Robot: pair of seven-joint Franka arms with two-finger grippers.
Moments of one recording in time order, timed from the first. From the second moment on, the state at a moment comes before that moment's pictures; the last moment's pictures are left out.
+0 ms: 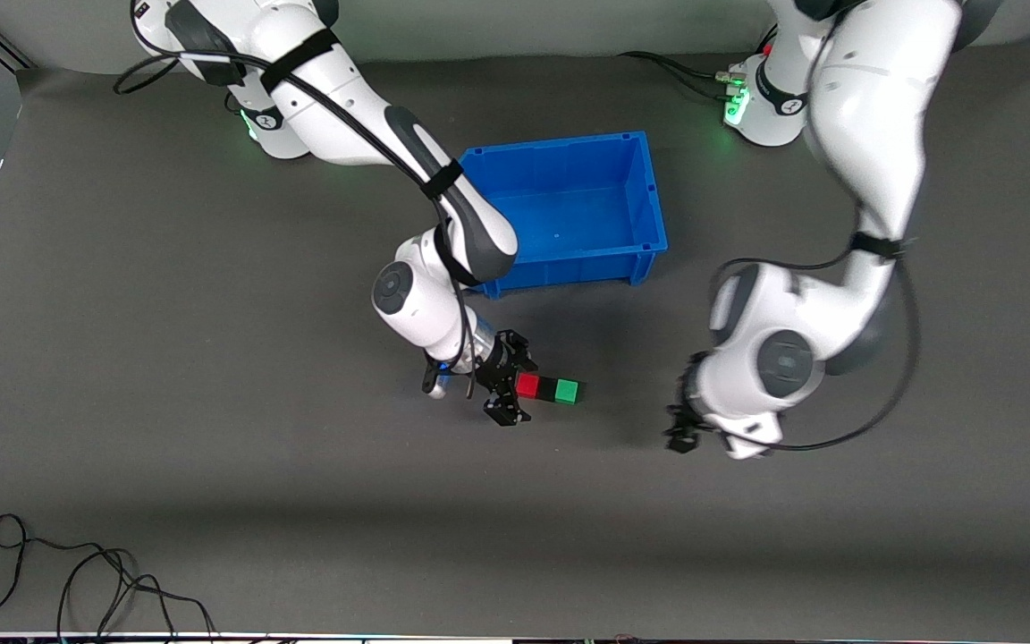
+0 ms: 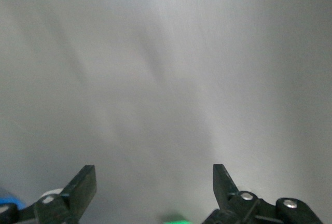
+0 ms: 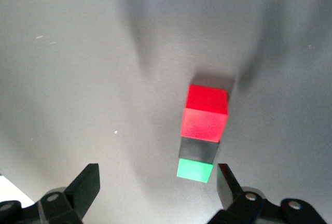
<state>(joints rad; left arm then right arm) -0.23 0.63 -0.11 -1.48 -0.06 2.04 -1.40 0.75 0.80 -0.13 -1.51 0.77 2.68 1.68</state>
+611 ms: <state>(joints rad) 0.00 0.41 -0.11 -1.56 -0.01 1.85 -0.48 0.73 0.56 -0.50 -1.50 0.62 2.06 1.11</state>
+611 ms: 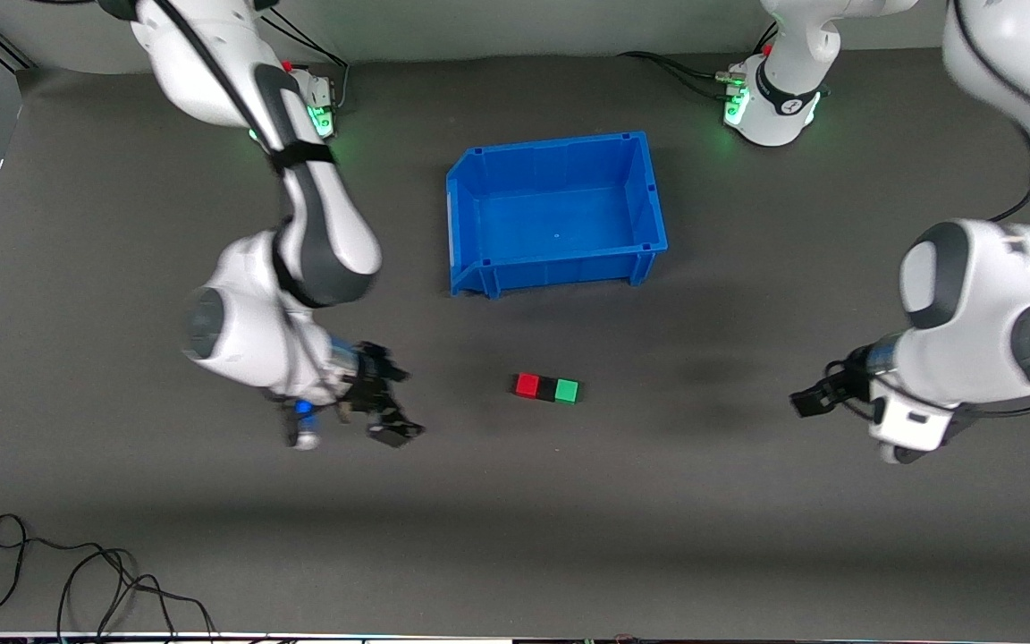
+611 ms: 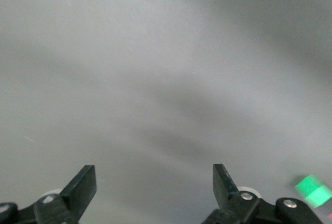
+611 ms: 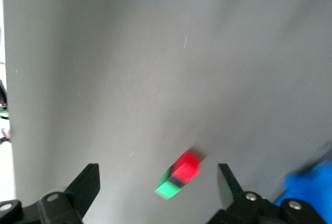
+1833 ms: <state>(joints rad) 0.13 0.10 -0.13 -1.66 0.05 1.65 0.02 0.07 0.06 -0.10 -1.61 -0.04 1.74 0.17</state>
